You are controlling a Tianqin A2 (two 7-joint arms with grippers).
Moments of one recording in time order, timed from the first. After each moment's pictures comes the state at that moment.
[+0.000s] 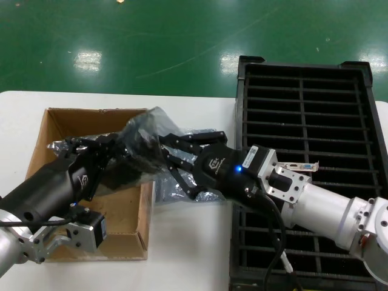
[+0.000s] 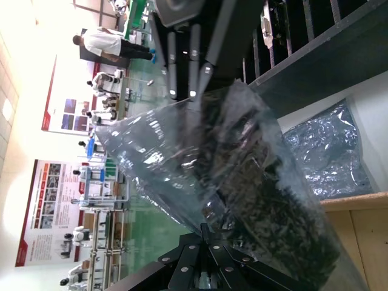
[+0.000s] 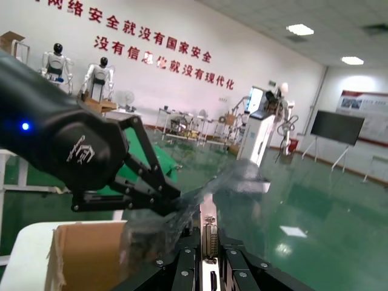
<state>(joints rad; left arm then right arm) -0.07 -0.58 1.55 -1.99 -0.85 0.51 0.21 0.61 0.26 -2.00 1.37 1.70 -0.69 -0.08</state>
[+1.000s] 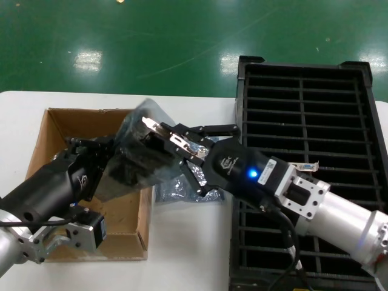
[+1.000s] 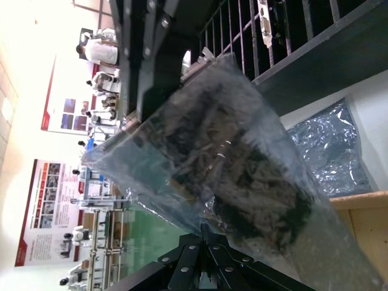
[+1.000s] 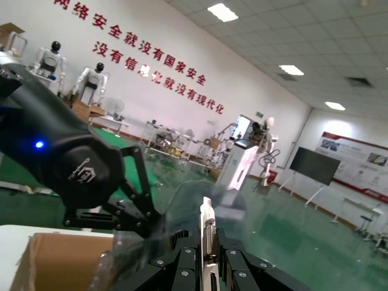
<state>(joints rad) -0.07 -0.58 1.55 -1.99 -0.85 0.51 0.21 0.51 0.28 -1.93 1.49 1.78 -0.69 -0.28</state>
